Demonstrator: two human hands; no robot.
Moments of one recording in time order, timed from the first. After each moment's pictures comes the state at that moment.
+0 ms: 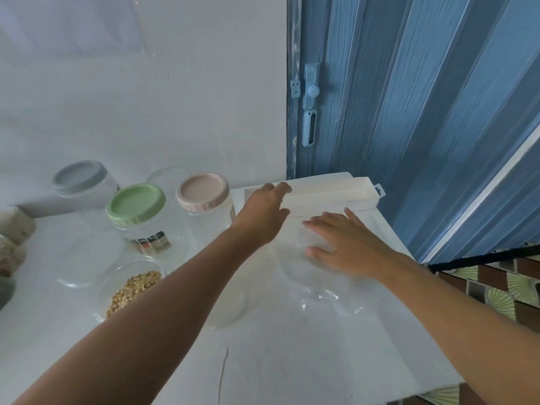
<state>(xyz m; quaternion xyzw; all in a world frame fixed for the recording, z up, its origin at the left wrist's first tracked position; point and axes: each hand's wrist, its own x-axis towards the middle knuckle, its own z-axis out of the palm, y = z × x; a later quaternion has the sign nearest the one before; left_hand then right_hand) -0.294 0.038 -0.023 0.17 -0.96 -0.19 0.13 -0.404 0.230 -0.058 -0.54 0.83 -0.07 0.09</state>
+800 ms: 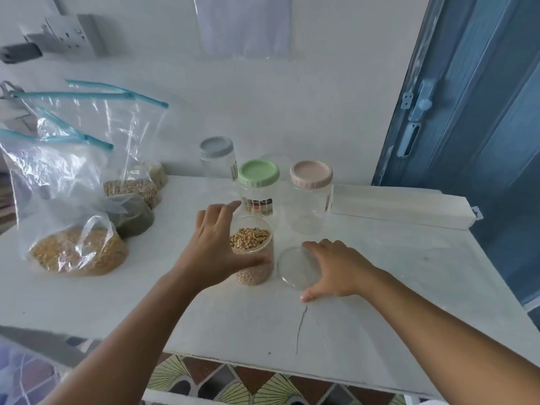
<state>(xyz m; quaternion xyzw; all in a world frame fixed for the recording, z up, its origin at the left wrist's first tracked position) -0.005 0.015 -0.013 0.38 -0.89 -0.18 0.18 -0.245 0.145 -0.056 -0.60 0.78 0.01 0.18</state>
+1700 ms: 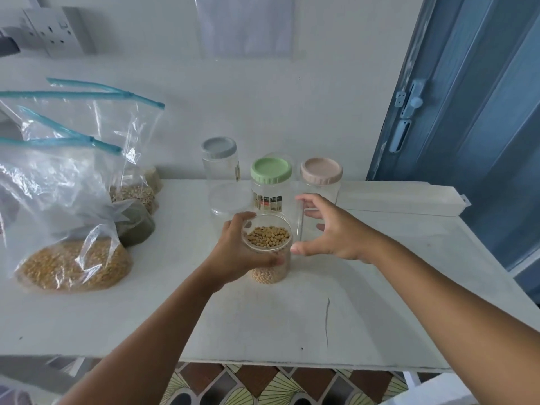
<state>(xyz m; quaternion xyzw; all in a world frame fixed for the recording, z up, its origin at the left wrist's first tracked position) 0.003 -0.025 -0.050 0.33 -0.79 -0.49 0.17 -0.203 0.119 0.001 -0.54 0.70 -0.35 0.30</state>
